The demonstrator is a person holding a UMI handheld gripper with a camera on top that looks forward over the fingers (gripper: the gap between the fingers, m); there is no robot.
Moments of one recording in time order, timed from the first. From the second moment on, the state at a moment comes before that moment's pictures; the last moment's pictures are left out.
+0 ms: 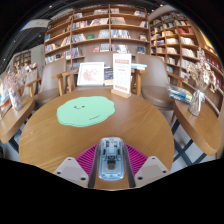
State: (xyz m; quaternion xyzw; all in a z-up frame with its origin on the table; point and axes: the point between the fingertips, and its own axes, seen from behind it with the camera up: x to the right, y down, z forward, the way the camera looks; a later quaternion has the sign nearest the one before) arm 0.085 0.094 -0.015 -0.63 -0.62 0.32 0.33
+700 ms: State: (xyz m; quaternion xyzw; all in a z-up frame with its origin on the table) arm -0.065 0.000 0.124 -0.60 -0.61 0.40 0.32
